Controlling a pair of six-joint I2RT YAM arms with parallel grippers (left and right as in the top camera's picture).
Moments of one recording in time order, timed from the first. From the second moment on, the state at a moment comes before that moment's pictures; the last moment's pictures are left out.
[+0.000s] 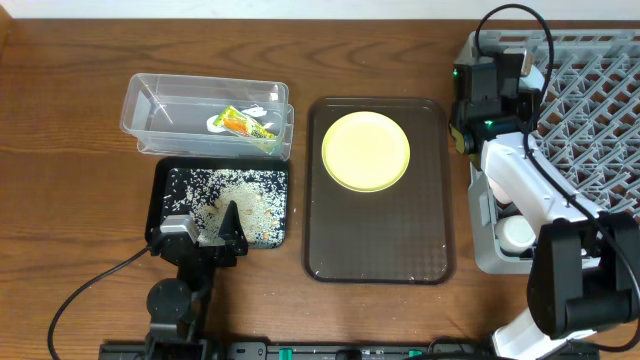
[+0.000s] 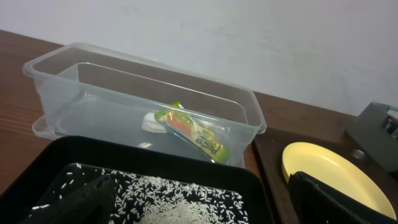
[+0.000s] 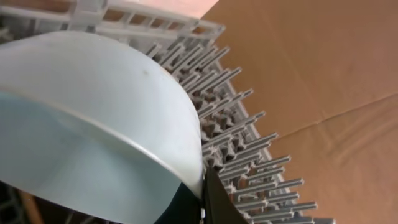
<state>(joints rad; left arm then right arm) -0.07 0.01 0.03 -0.14 0.00 -0.30 0.17 1.79 1.20 -0.17 1.08 -0.07</state>
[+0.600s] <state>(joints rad) -0.07 0.01 0.03 -0.14 0.00 -0.30 0.10 1.79 1.20 -0.27 0.99 -0.07</state>
